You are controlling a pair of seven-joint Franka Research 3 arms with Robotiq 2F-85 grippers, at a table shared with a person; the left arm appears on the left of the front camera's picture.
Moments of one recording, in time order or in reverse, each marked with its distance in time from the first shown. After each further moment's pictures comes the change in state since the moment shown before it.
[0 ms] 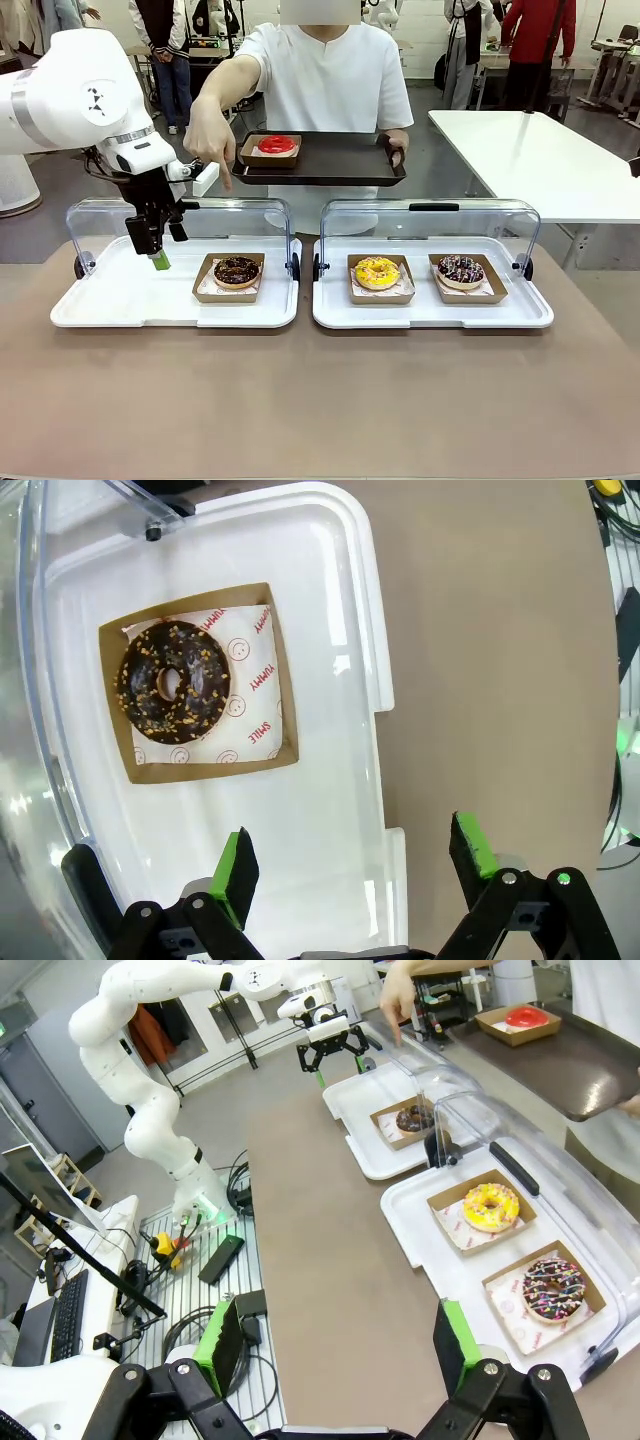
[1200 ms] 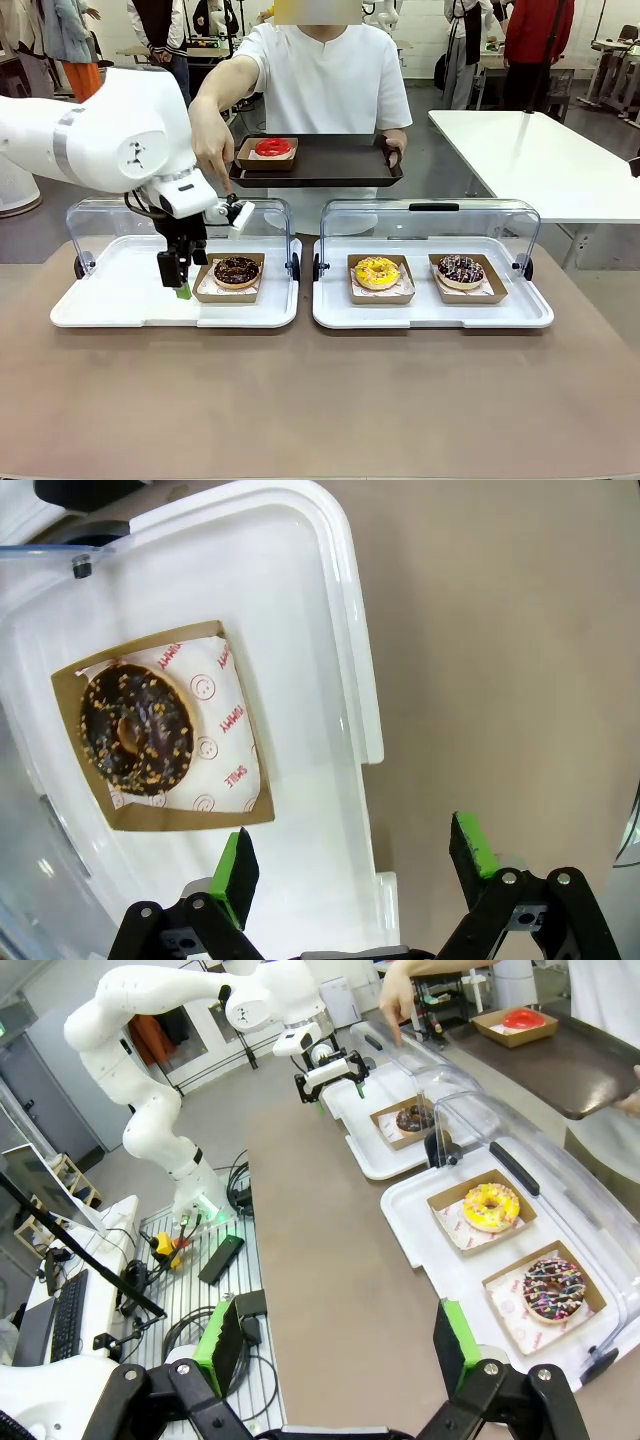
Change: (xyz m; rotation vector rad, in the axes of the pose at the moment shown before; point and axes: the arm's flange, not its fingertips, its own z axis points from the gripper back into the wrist) left arm 0.057 -0.031 -0.056 0.070 0.168 -0.033; right arm 0.000 0.000 0.000 0.000 0.000 0.000
